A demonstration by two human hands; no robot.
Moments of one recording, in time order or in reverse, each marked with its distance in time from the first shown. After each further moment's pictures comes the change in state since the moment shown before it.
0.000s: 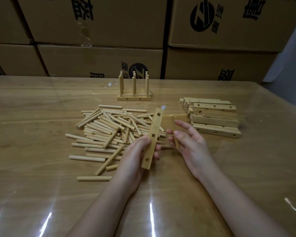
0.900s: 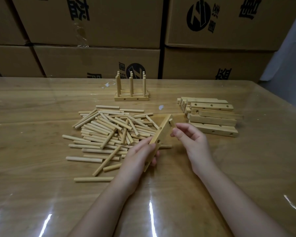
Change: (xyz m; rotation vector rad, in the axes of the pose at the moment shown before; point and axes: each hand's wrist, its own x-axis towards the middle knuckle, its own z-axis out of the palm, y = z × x) left_hand -0.005 -0.003 0.001 0.333 -0.119 0.092; right_hand 0.002 -0.003 -0.004 -0.387 0.099 -0.247
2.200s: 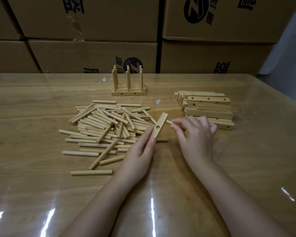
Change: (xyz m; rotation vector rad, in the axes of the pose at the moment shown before) left_hand 0.002 -0.019 0.004 0.428 0.070 0.105; right_hand -0.007 -0.008 -0.004 -1.076 0.259 -0.479
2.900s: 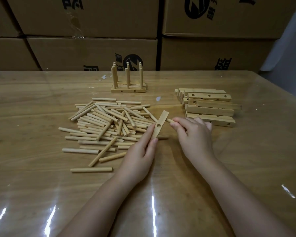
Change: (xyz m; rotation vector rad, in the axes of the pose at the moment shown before) left_hand -0.005 -0.001 -0.001 0.178 -0.018 0.085; right_hand 0.001 0.004 0.004 0.087 -0.147 0.044
